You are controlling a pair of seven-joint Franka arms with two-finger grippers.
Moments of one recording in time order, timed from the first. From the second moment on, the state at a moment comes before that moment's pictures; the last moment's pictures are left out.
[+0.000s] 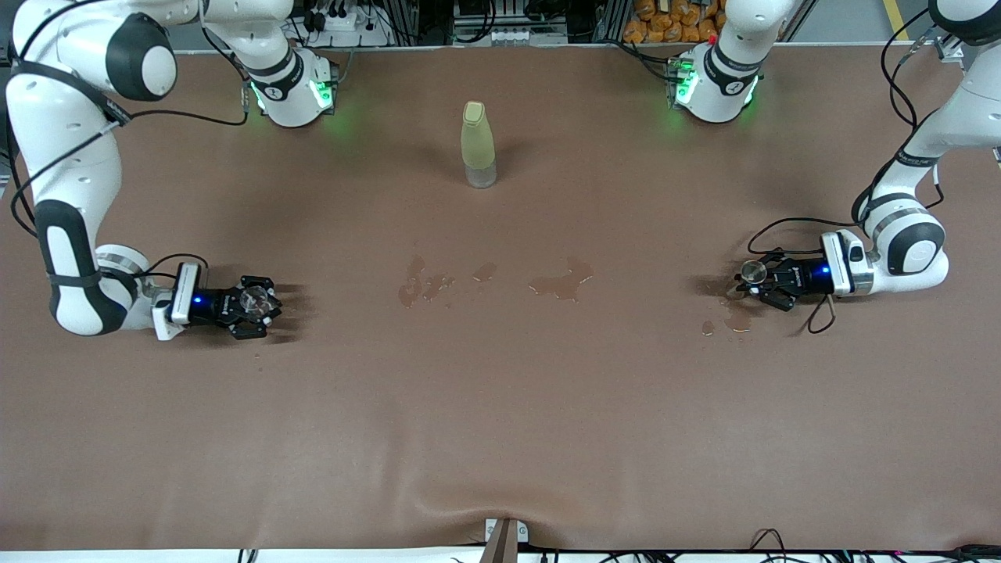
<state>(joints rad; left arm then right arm) 0.84 0.84 -0.44 -1.93 -0.87 1.78 2.58 -0.18 0.91 -0.20 -1.70 1.29 1.40 -2.75</state>
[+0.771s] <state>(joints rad) 0.84 0.87 -0.43 -1.89 -0.85 1.75 2.58 -0.18 0.97 -0.20 -1.66 1.28 1.51 -2.76</state>
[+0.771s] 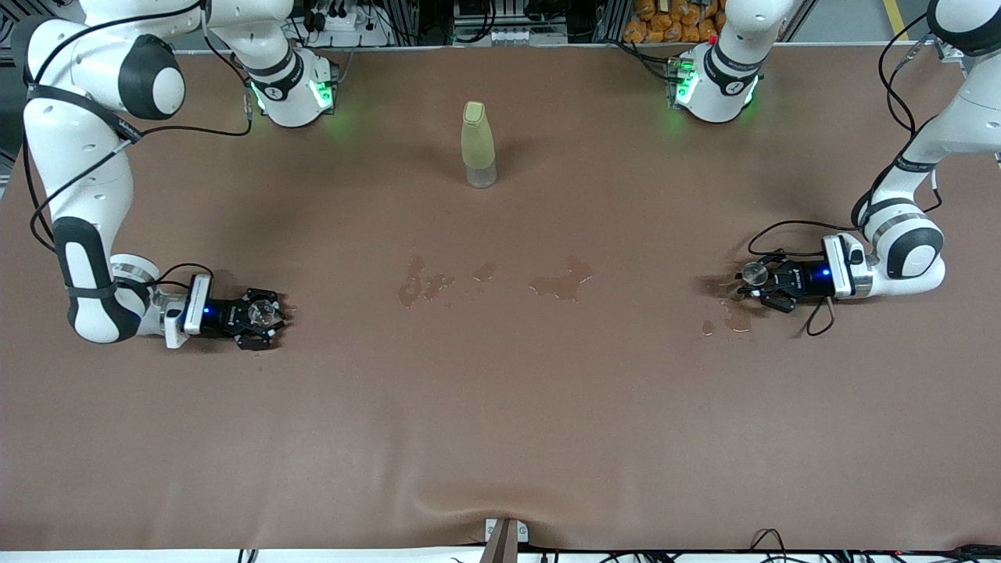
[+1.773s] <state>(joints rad) 0.87 0.78 -0.43 -1.76 -0.54 1.70 2.10 -0.18 0.87 -0.29 -1.57 1.13 1.53 -2.60</state>
